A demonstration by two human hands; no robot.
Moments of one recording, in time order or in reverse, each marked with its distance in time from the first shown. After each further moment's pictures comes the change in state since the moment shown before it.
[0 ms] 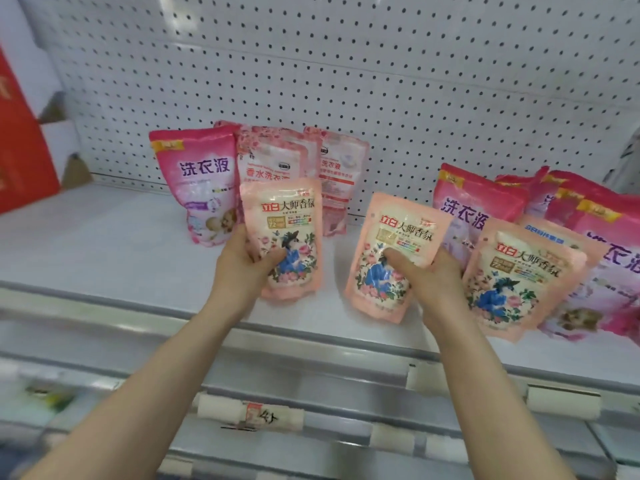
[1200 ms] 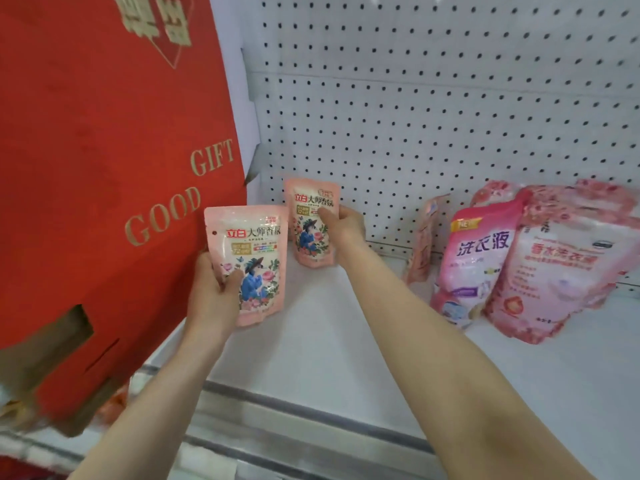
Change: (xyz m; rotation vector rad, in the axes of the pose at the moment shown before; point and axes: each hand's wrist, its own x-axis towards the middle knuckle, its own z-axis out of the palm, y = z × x) left_hand 0.164 -0.081 -0.393 0.099 0.326 -0.114; right_hand 0.098 -0.027 0.569 -0.045 -0.207 0.177
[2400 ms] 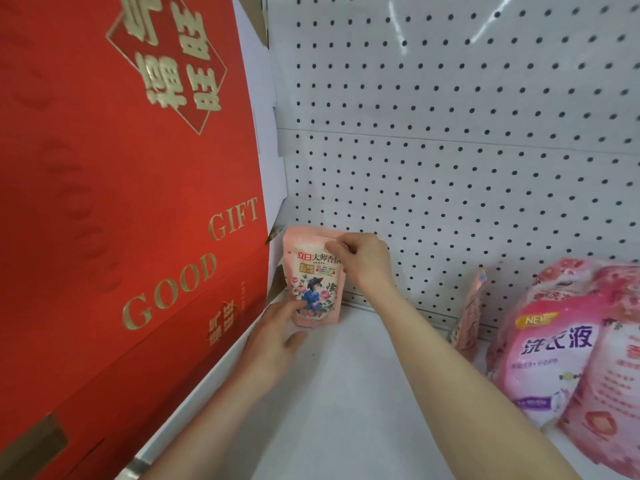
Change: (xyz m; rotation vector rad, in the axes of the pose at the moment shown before) left_hand 0.070 -0.020 0.049 0.426 -0.311 0.313; right_hand 0.042 -0.042 0.014 -0.417 -0.066 -0.499
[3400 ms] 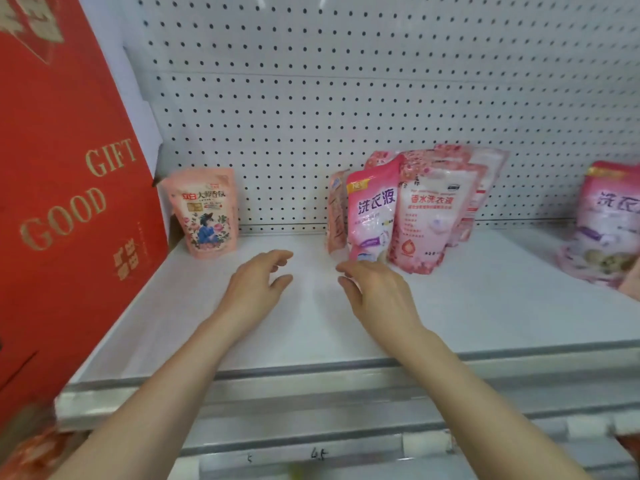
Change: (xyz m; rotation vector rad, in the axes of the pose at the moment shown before) left_hand -0.066 0.069 0.040 0.084 -0.261 0.295; right_hand -0.265 0.035 -0.110 -0.656 0.201 -0.073
